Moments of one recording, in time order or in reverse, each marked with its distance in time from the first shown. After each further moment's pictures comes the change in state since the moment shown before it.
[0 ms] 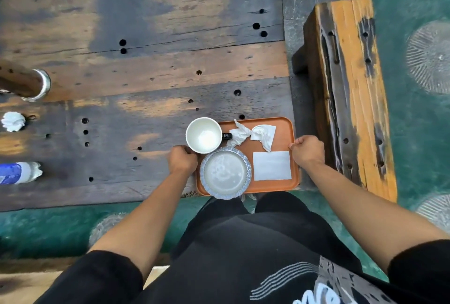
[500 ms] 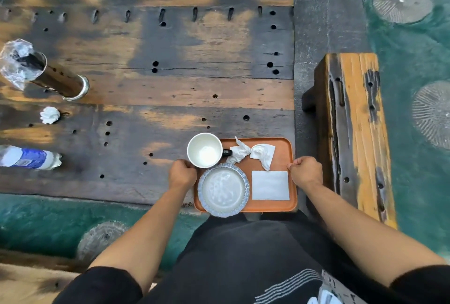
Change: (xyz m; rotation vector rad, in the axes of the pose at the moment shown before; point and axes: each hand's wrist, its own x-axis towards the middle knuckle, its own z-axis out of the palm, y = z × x) left_hand -0.028 -0.006 -0.015 -0.075 0.087 -0.014; right_hand -0.009 -0.022 -0.027 -0.011 -0.034 -0.106
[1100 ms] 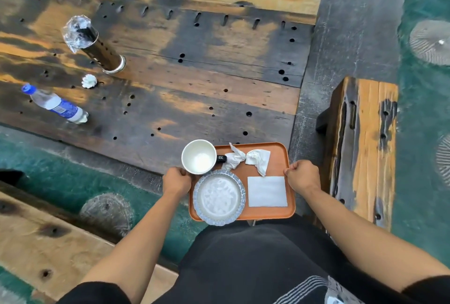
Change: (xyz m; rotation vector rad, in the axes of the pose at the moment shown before) left_hand -0.114 -0.038 0.036 -0.141 0.170 -0.141; right_hand -0.001 0.041 -0.042 -0.082 -0.101 -0.256
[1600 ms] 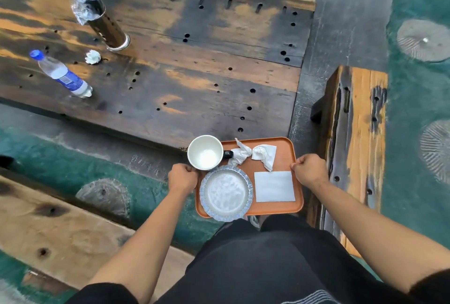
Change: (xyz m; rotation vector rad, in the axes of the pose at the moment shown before) left_hand -0.062 -0.077 0.005 -0.096 -0.030 0.009; right_hand -0.072 0.054 0.017 -0.105 0.044 -0.020
